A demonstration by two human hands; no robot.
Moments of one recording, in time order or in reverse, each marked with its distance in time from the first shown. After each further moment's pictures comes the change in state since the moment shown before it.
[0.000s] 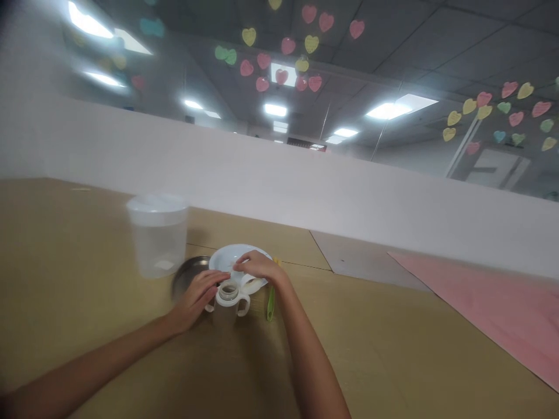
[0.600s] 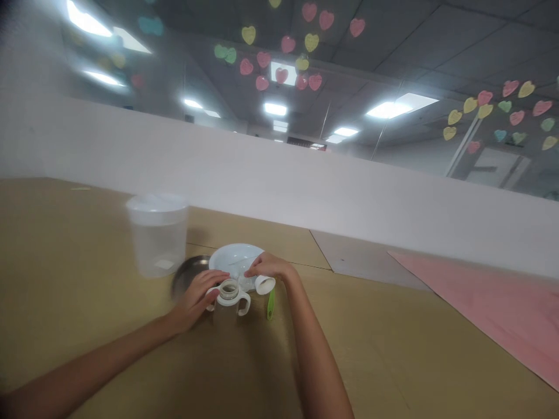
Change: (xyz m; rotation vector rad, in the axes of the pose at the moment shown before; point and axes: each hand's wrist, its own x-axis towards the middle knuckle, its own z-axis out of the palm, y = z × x) left_hand 0.000 0.002 -0.002 0.027 -0.019 0.013; right_hand 0.001 0.024 -0.013 0.011 -0.111 0.071
